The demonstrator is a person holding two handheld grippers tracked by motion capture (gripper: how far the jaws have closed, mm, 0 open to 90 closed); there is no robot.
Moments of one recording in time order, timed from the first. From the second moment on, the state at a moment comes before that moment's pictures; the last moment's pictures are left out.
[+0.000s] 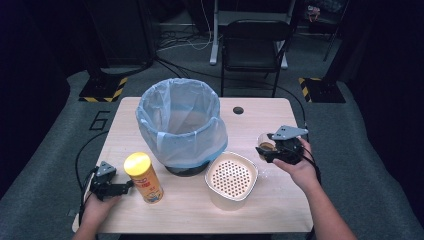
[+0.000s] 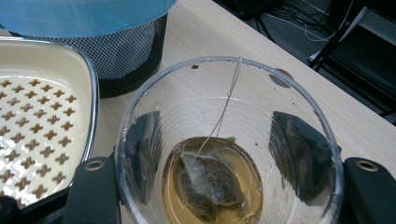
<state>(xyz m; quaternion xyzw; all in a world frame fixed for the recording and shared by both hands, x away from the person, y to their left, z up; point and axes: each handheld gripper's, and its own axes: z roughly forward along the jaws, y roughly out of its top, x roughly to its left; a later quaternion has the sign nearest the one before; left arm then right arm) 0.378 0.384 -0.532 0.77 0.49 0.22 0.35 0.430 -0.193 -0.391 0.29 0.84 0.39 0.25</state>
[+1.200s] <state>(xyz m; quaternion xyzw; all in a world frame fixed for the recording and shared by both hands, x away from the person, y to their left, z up) 0.378 0.384 -0.532 0.77 0.49 0.22 0.35 0.426 -0.139 -0.378 0.02 0.85 0.39 0.34</state>
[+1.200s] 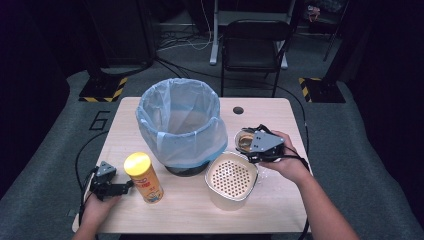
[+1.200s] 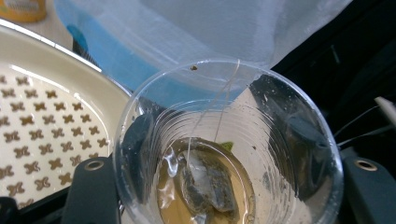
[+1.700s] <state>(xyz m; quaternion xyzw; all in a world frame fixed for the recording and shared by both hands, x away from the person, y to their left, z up) 0.378 0.384 -0.532 0.77 0.49 0.22 0.35 0.409 -0.124 -0.379 -0.02 0.84 0.35 0.40</state>
